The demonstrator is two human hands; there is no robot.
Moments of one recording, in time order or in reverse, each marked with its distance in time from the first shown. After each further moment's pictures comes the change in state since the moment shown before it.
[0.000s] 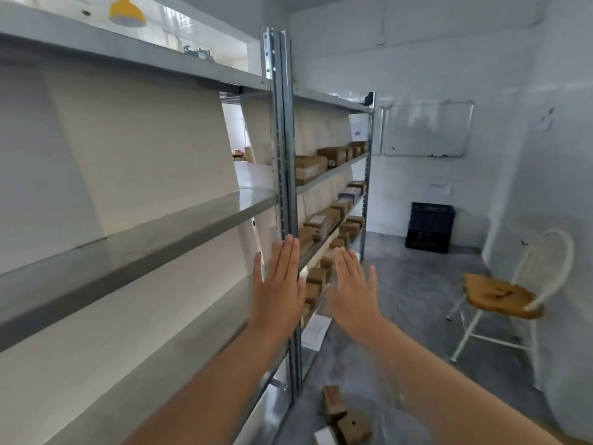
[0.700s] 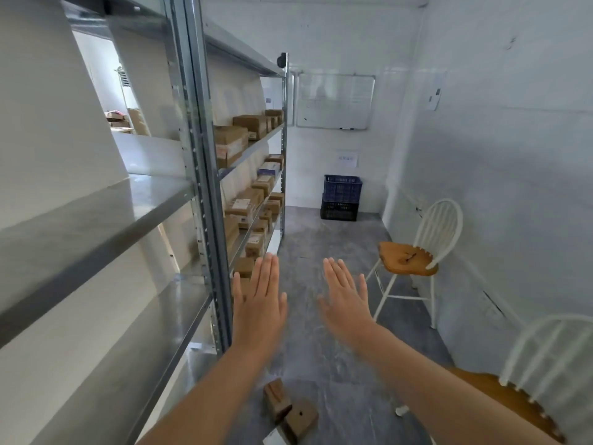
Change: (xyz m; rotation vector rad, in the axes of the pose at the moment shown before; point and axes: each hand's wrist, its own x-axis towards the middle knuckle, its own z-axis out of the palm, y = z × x) left_hand 0.102 -0.015 0.179 -0.259 -0.186 0.127; right_hand 0.090 0.088 0.073 -0.196 -0.137 0.302
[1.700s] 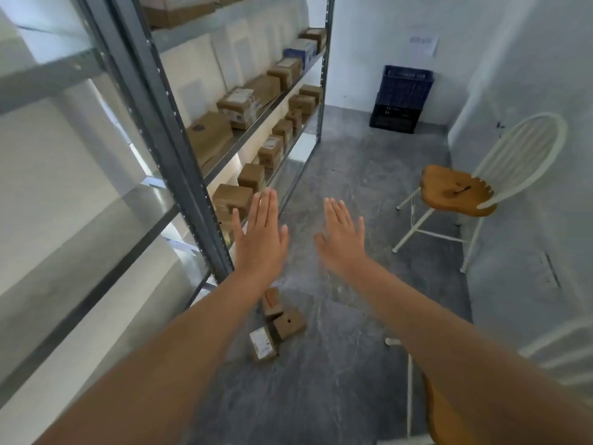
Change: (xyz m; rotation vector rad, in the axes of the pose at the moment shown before) left_hand 0.088 0.111 0.184 0.057 -0.194 -0.275; right_hand 0.133 0.190 0.085 0.138 -0.258 -0.058
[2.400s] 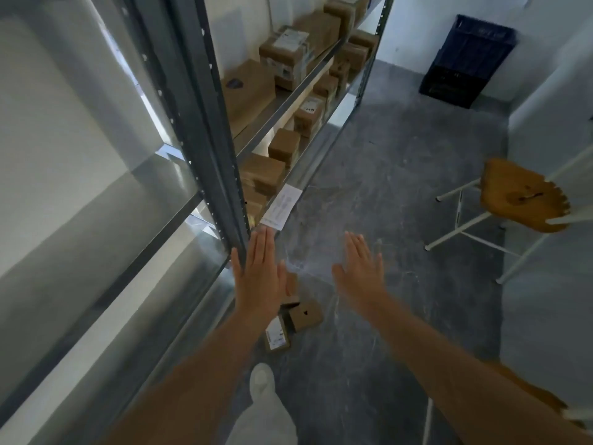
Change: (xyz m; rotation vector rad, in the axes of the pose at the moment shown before) left_hand 0.040 -0.134 0.114 -0.047 -0.233 -0.250; right_hand 0.103 -0.018 0.136 -0.051 -0.282 0.096
